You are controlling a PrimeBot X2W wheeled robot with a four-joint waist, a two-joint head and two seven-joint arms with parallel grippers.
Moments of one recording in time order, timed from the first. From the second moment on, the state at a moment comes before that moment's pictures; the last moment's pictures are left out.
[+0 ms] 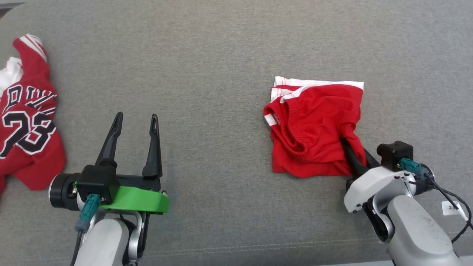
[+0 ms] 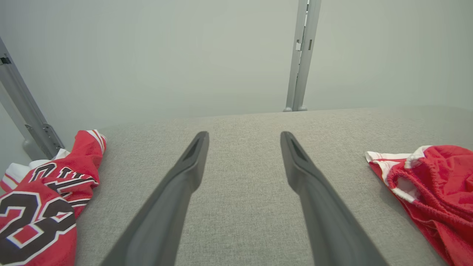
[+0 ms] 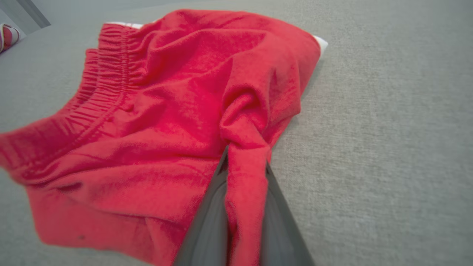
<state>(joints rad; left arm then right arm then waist) -0.25 0.24 -0.36 0.07 -0.33 0.17 -0.26 -0.38 -0.18 0.23 0.57 0.30 0.13 -0.20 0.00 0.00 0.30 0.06</state>
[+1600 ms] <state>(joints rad) -0.46 0.35 -0.43 -0.19 -0.22 0.15 -0.08 -0.96 -0.52 0.07 1.06 0.29 0.13 -0.26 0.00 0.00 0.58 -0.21</state>
